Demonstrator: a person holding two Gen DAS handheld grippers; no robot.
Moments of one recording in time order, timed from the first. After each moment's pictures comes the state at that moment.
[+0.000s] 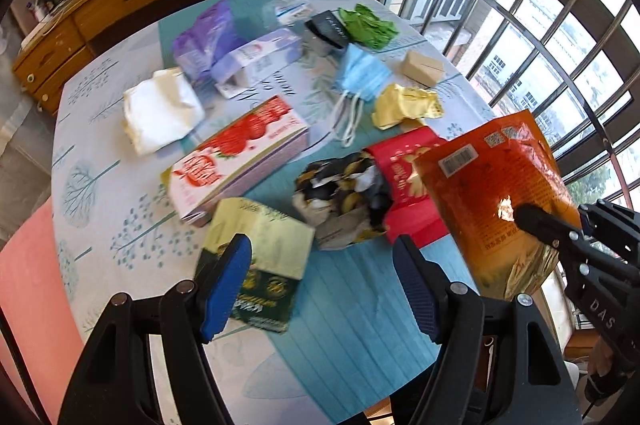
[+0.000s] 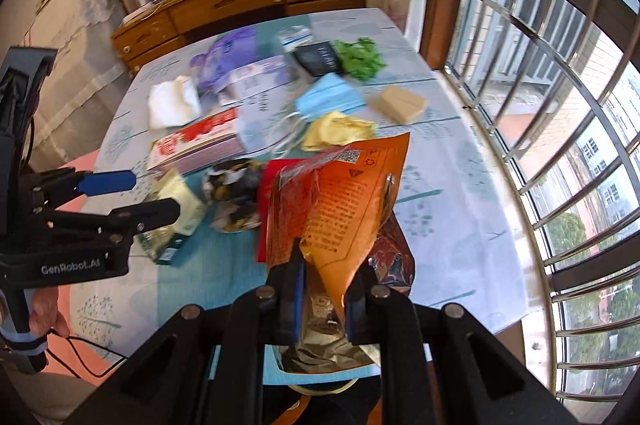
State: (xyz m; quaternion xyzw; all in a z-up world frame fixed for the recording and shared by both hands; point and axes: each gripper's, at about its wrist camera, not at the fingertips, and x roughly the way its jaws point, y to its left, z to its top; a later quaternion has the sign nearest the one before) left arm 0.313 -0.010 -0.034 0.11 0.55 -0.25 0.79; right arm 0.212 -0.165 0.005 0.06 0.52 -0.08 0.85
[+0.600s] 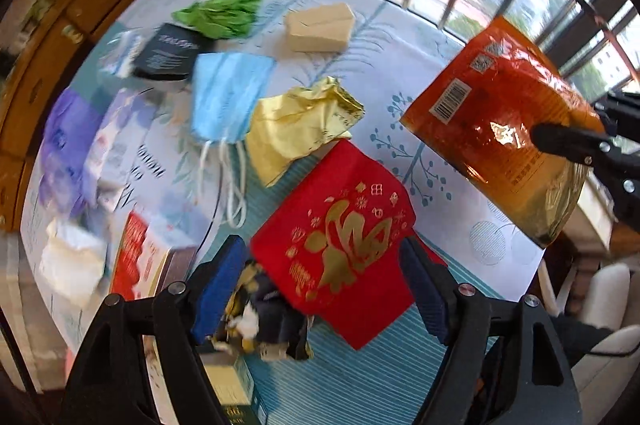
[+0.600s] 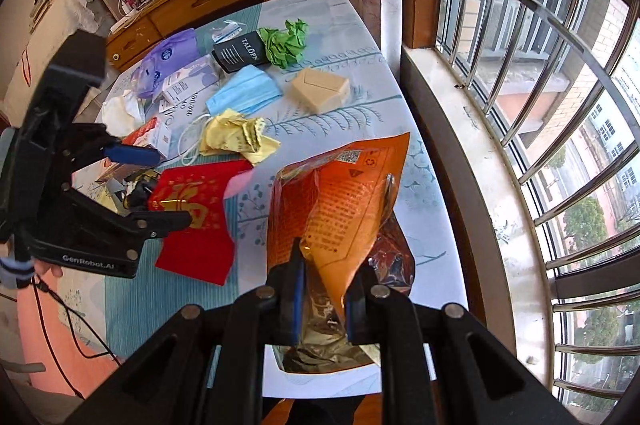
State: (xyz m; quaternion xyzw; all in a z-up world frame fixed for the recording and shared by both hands) left arm 0.348 -0.155 -0.088 0.31 0.56 -0.34 0.68; right arm 0.220 -0.284 -0.028 0.10 0.54 -0.04 0.84
